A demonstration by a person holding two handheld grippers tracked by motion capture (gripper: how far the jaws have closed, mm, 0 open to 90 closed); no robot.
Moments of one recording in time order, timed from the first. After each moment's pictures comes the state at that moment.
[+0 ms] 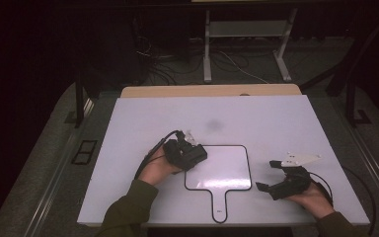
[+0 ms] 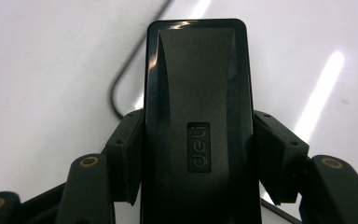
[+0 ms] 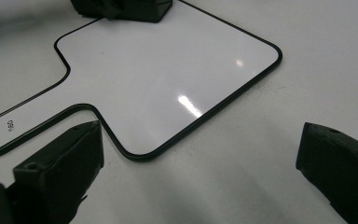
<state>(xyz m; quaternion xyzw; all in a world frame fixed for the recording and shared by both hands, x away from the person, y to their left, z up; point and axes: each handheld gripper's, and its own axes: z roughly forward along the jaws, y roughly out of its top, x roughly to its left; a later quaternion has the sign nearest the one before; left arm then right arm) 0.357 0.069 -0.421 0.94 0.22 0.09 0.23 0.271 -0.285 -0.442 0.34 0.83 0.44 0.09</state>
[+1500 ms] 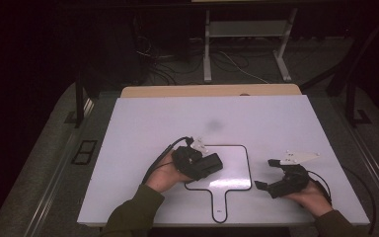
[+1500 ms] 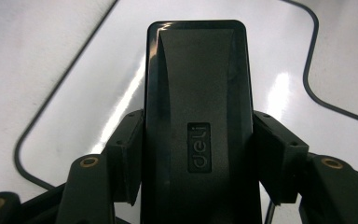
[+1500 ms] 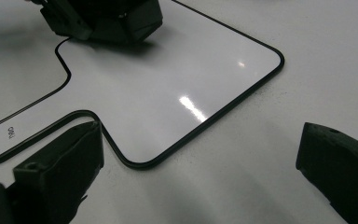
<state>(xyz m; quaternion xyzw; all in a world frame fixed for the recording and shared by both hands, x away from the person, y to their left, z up) 0.336 0.047 -0.411 0.94 0.18 0.03 0.30 0.275 -0.283 -0.442 0.34 0.82 0.44 0.09</state>
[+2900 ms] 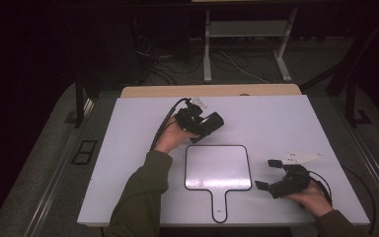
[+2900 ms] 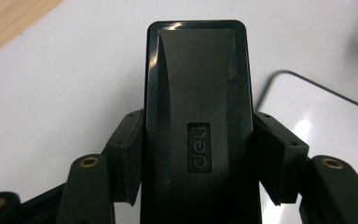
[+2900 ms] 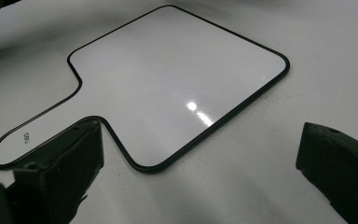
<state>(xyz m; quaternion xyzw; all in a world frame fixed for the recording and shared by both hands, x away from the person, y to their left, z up) 0.456 0.038 -0.390 0.90 0.25 0.06 0.36 0.274 -0.285 -0.441 0.34 0.81 0.46 0.07</state>
